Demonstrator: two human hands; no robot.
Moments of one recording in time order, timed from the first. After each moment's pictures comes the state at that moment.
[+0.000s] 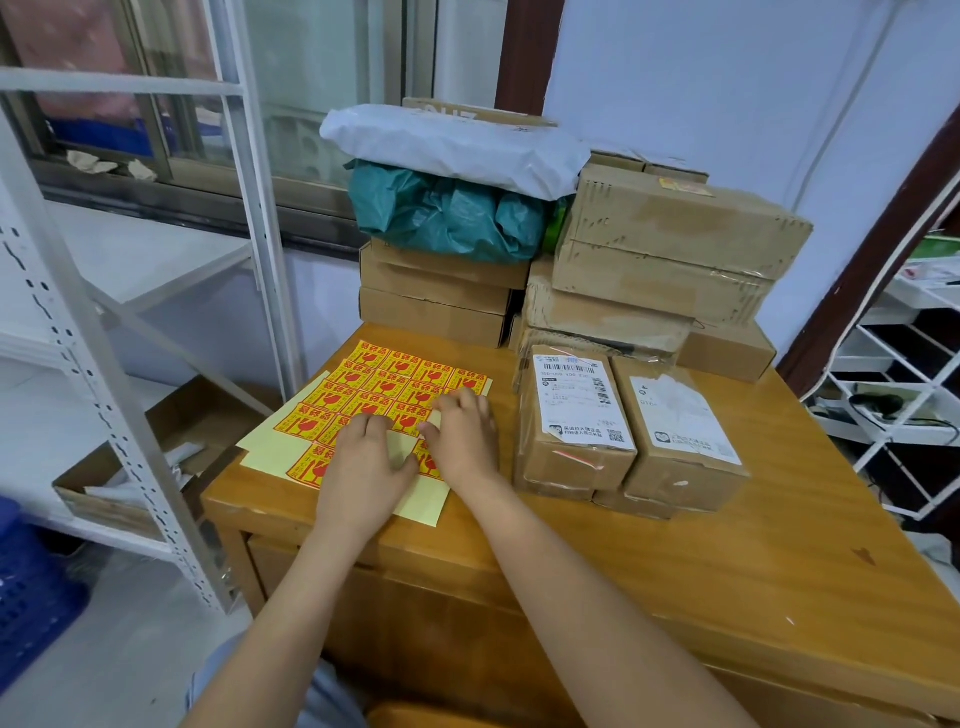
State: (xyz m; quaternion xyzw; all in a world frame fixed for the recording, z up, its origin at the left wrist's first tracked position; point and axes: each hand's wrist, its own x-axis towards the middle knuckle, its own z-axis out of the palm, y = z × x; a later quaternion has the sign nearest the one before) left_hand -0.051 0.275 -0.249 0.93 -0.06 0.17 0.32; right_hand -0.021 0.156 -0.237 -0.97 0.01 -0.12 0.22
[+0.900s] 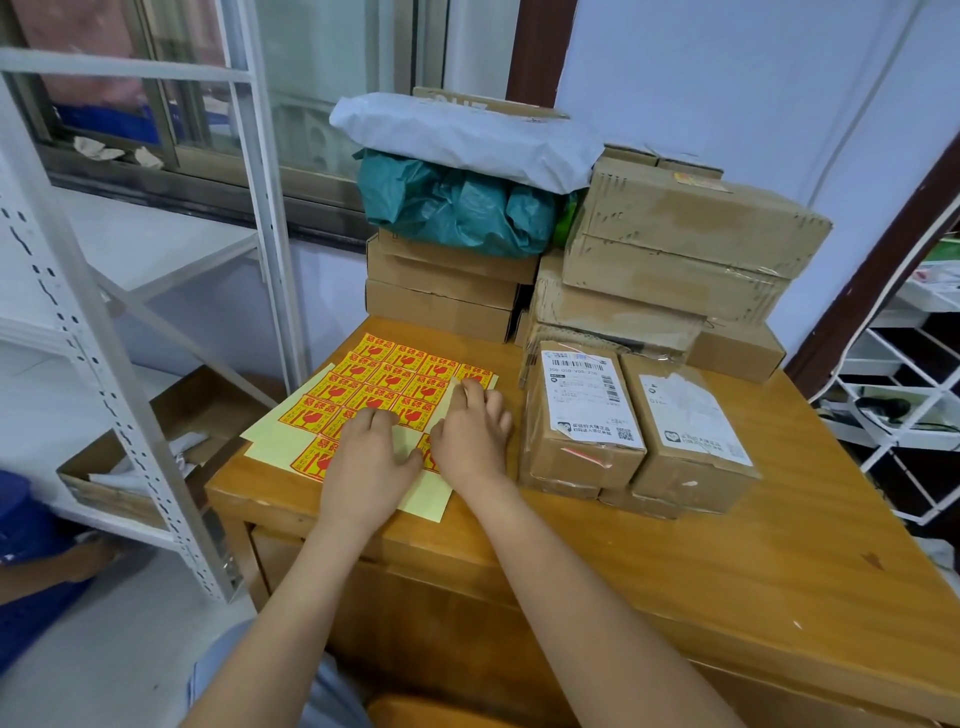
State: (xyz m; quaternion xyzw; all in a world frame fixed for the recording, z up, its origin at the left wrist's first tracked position) left_hand -0.051 0.276 -0.251 0.93 -0.06 0.17 0.32; right_hand -0.031 0.159 -0.235 -0.98 0.03 -0.12 0.16
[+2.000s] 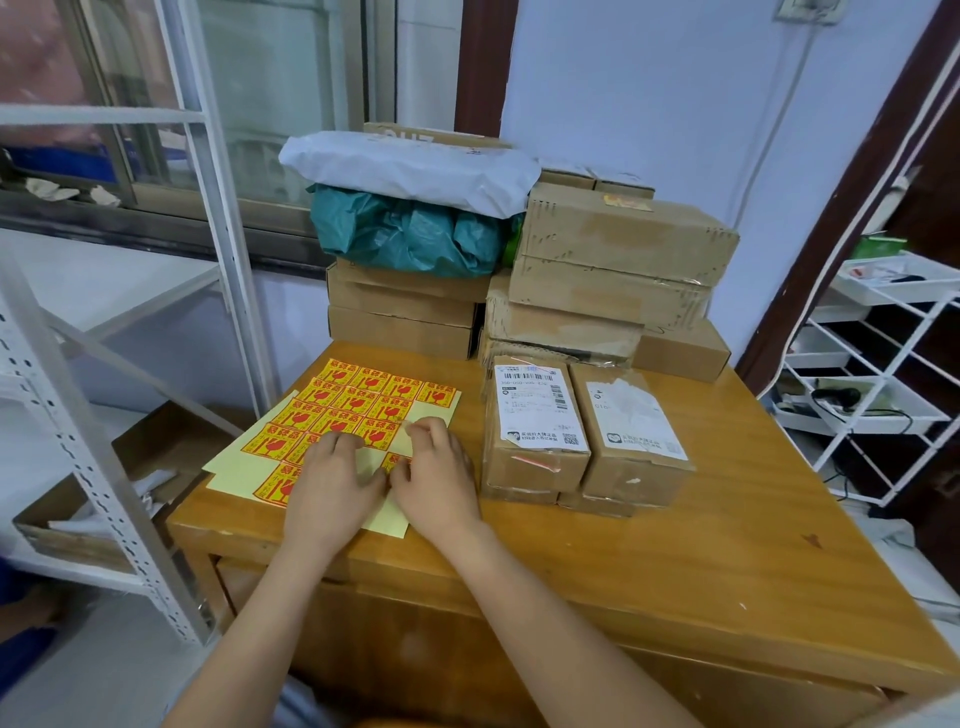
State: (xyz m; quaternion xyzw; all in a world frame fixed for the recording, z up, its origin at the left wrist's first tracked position) left_hand -0.055 0.274 -0.245 0.93 -0.06 0.17 0.31; right_hand -0.071 0.156 -0.233 -0.96 -0.02 -0.12 0.27
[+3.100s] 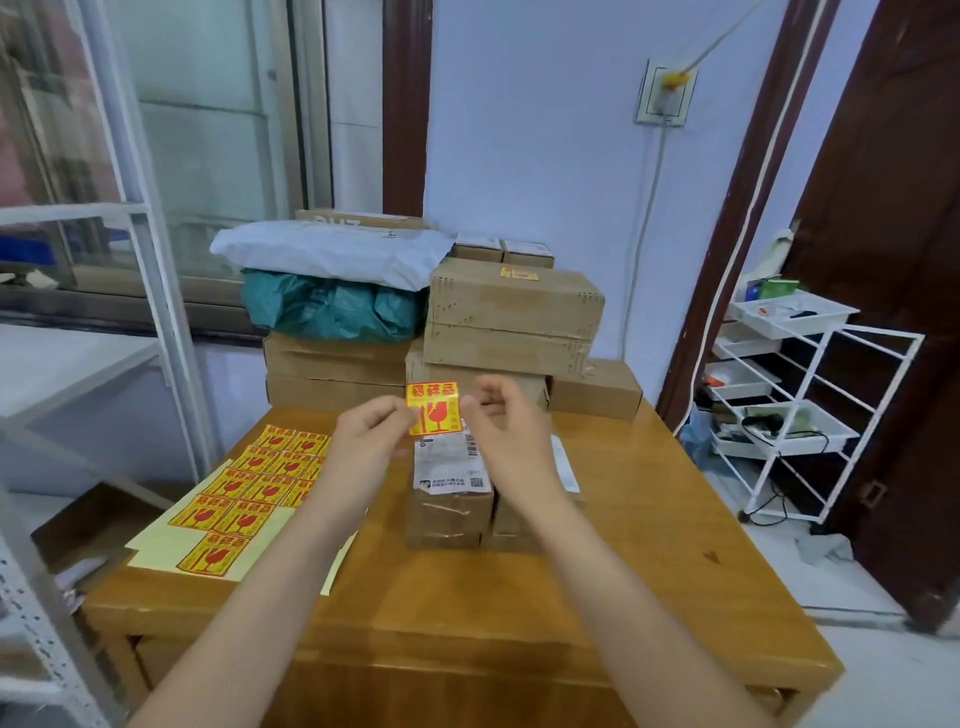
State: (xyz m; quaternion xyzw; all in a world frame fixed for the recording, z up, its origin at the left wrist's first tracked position) left_hand -0.103 0.181 -0.111 0.70 -0.18 0.05 0.69; right_hand -0.139 0.042 -0.105 -0.82 0.01 -0.27 0.50
